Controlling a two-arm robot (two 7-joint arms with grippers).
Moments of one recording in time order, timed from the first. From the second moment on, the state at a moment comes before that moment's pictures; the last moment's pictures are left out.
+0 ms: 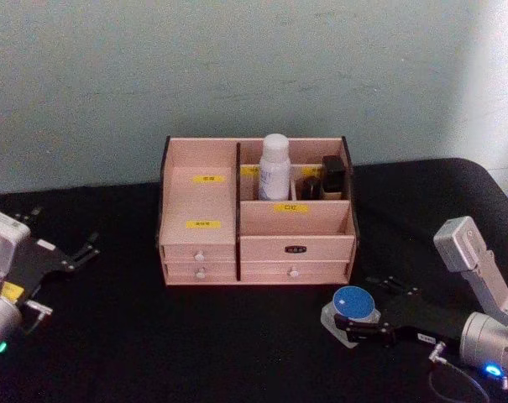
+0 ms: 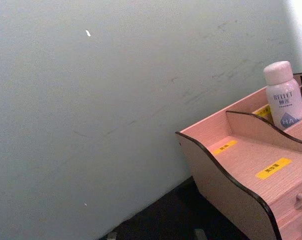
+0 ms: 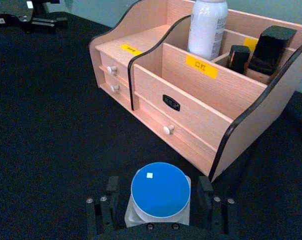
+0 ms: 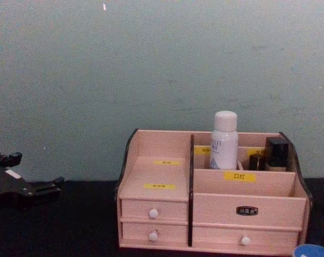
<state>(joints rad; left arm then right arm) -0.20 0.60 0.45 -1.41 -0.25 -0.12 0.03 0.06 0.67 -0.35 -1.57 0.46 0.18 0.50</state>
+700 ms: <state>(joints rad) -0.20 0.60 0.45 -1.41 -0.25 -0.12 0.03 0.09 0.66 -0.37 -1.54 0.47 0.20 0.51</state>
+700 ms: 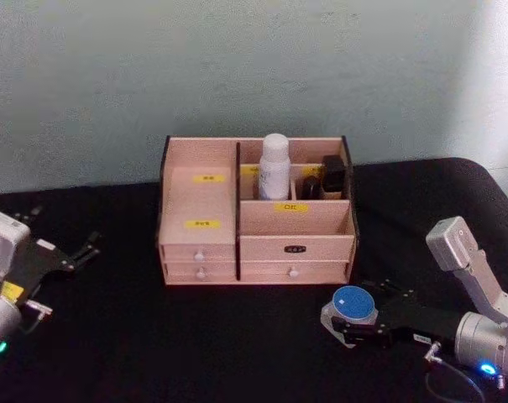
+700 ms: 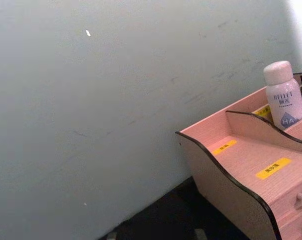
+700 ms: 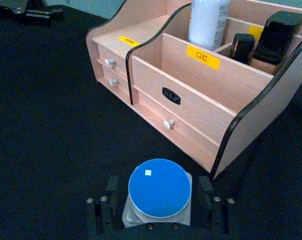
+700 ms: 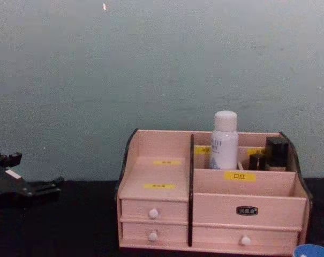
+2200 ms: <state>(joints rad) -0.20 0.60 0.45 -1.41 -0.25 -0.12 0.03 0.10 0.66 -0.38 -1.53 0.48 0.21 0.50</state>
